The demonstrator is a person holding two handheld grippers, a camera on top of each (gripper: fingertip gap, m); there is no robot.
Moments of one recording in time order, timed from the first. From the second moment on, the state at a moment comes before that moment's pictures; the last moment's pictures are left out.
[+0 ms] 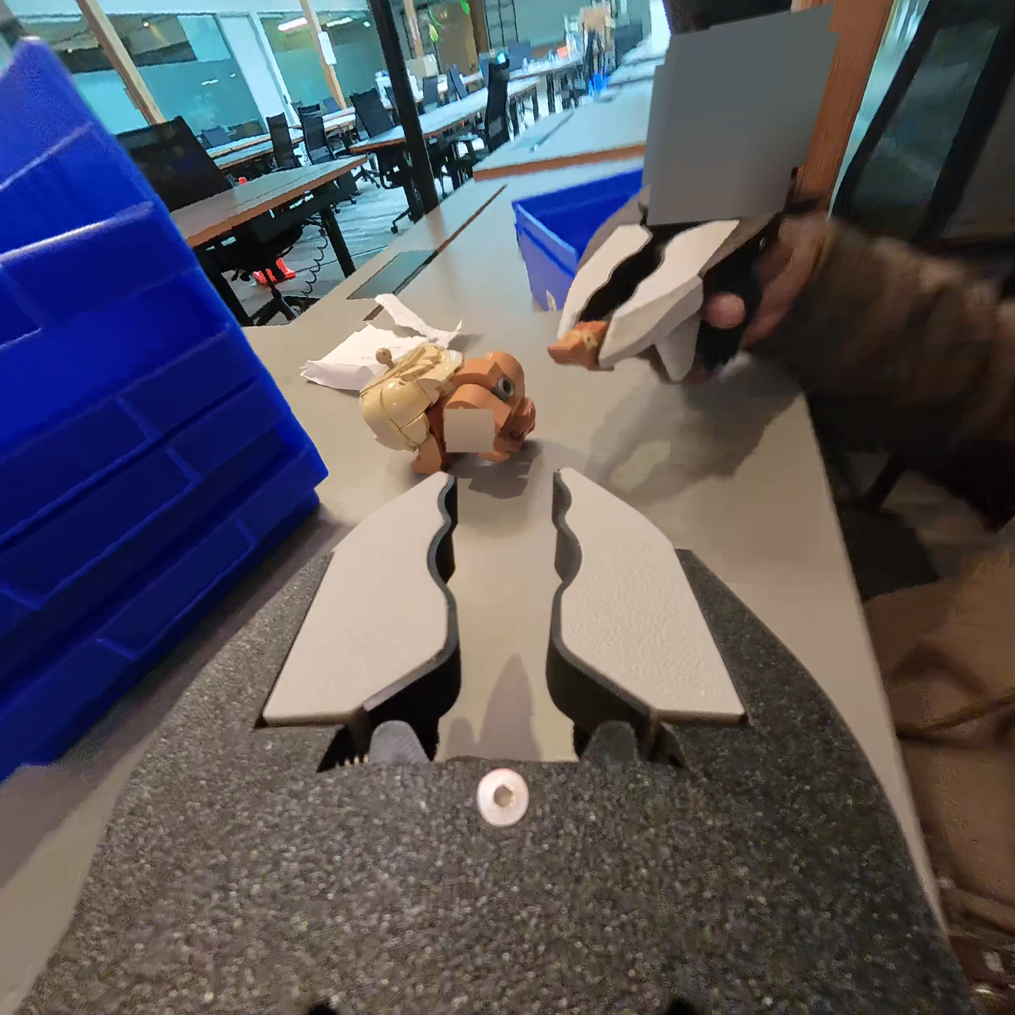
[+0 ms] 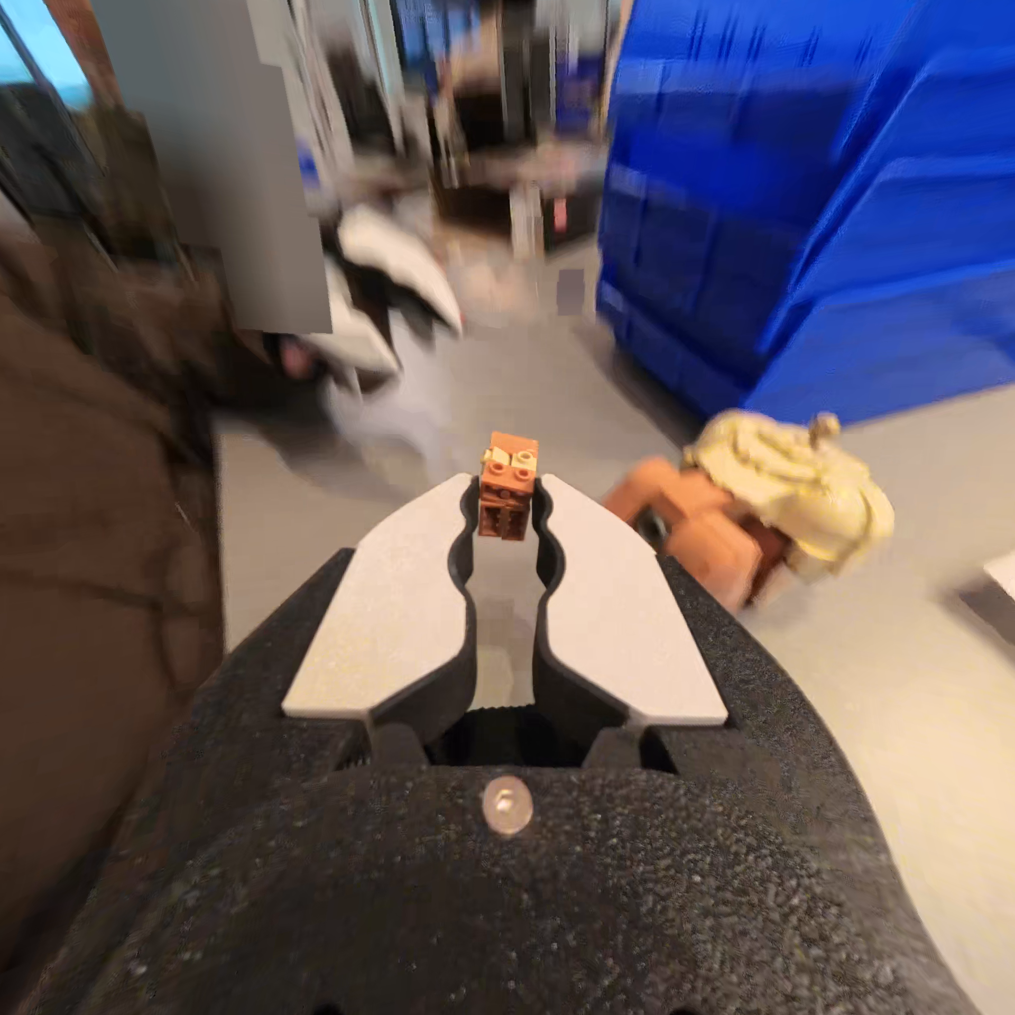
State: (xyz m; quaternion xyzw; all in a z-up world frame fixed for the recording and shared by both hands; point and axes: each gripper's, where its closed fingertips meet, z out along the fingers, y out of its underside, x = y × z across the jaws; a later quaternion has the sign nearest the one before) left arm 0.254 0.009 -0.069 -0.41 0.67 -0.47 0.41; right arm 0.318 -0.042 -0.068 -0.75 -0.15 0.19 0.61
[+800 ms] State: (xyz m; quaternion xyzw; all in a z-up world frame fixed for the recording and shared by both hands) left arm 0.209 0.009 -0.019 -0.43 0.51 -0.65 0.37; right arm 0.231 0.011 0.020 -0.44 0.03 0.46 0.77
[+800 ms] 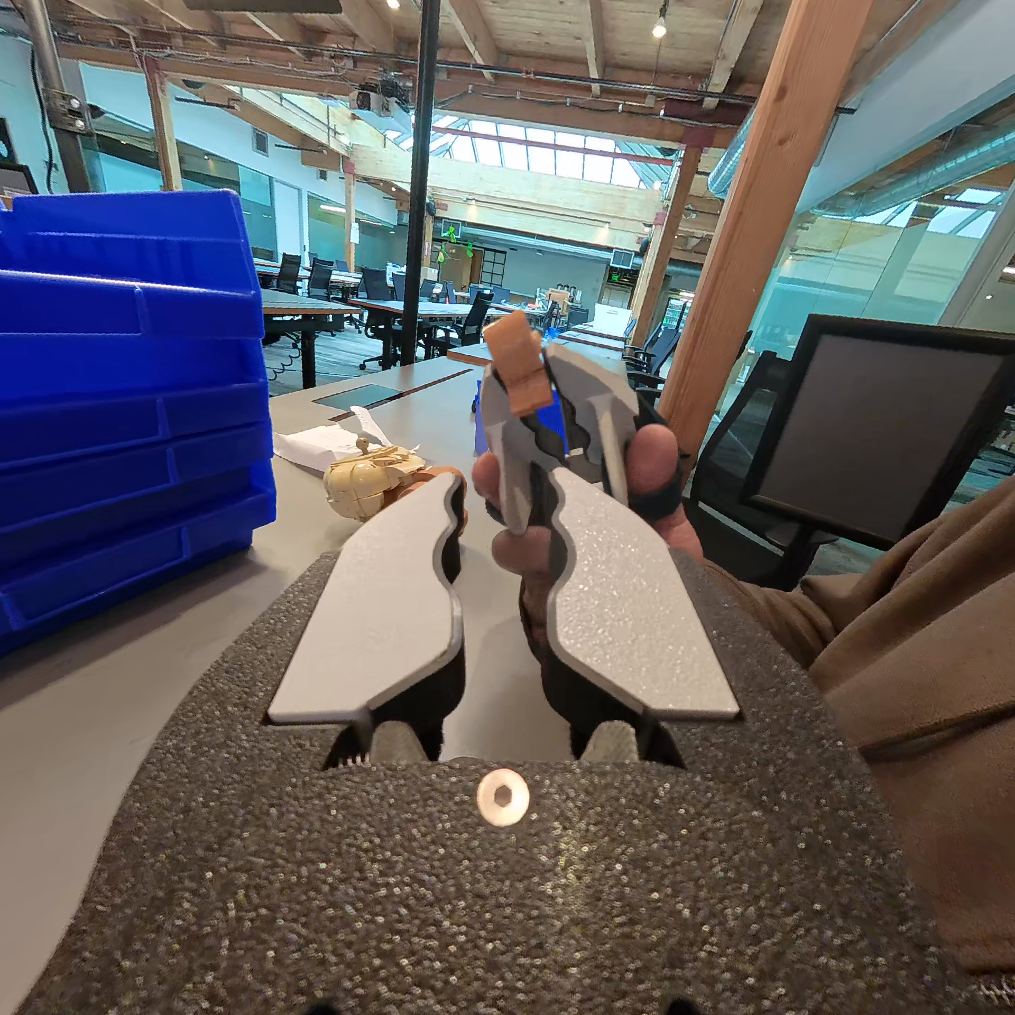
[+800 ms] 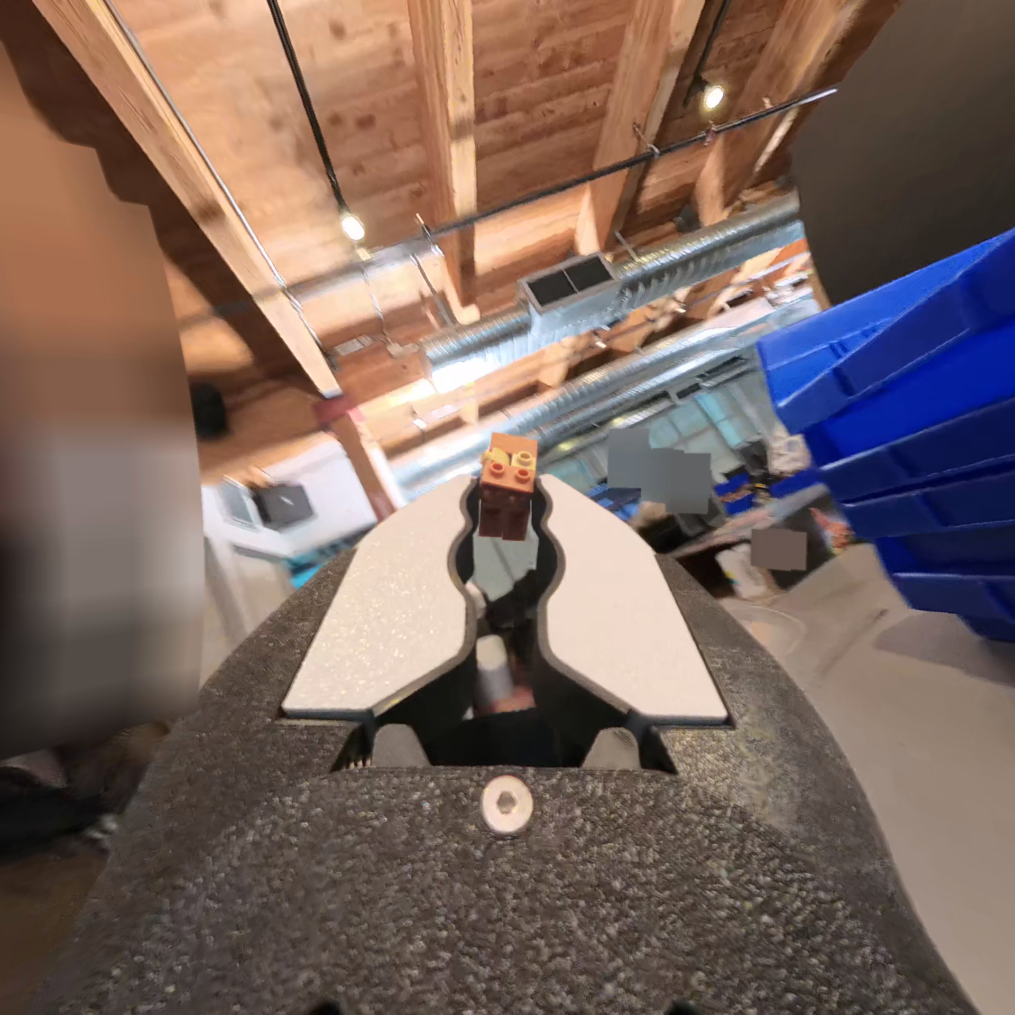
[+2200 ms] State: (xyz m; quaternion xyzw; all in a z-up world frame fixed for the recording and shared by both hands) left arm 0.183 0.026 -0.054 -0.50 0.48 -0.71 0.13; right arm 0.164 0.042 -0.059 -0.65 -0.30 -0.06 0.70
